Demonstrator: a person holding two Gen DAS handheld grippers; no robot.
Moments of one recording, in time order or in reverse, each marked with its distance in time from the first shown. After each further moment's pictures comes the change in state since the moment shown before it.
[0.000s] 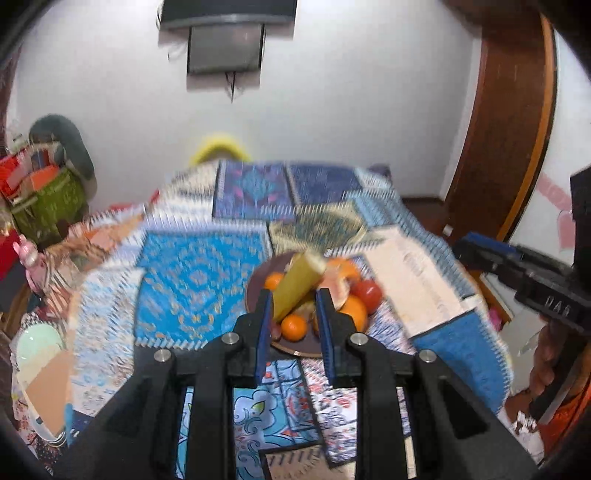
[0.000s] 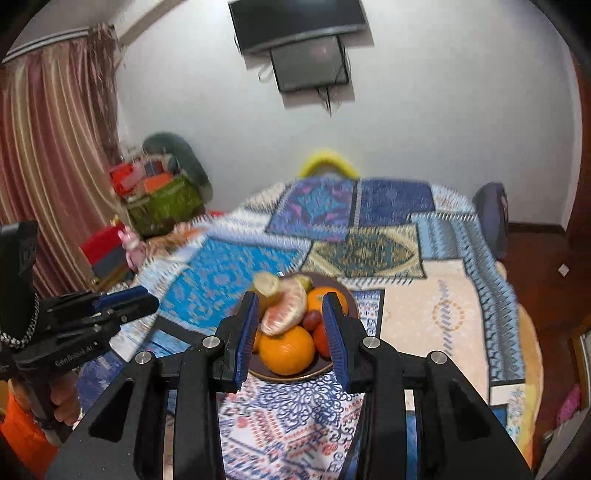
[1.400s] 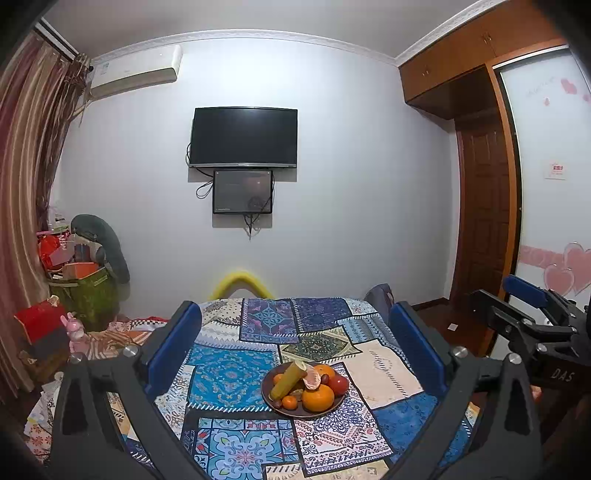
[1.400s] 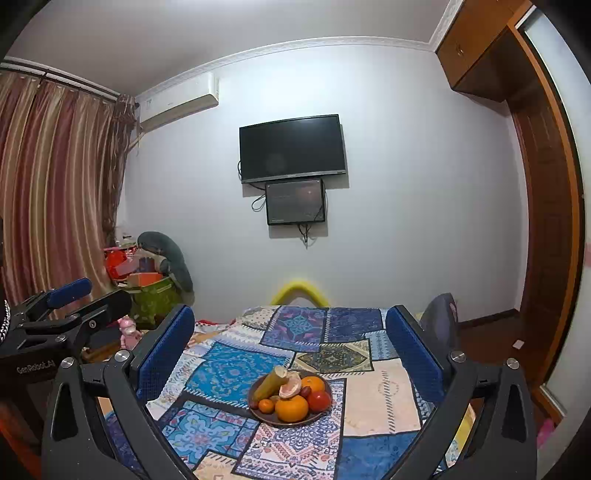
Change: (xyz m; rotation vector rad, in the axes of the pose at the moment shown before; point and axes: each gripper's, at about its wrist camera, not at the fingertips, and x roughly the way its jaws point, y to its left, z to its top) left arm -0.223 -0.054 -0.014 0.044 -0.503 0.078; right arm -0.200 0.097 -0.017 -0.082 -0.483 -0.164
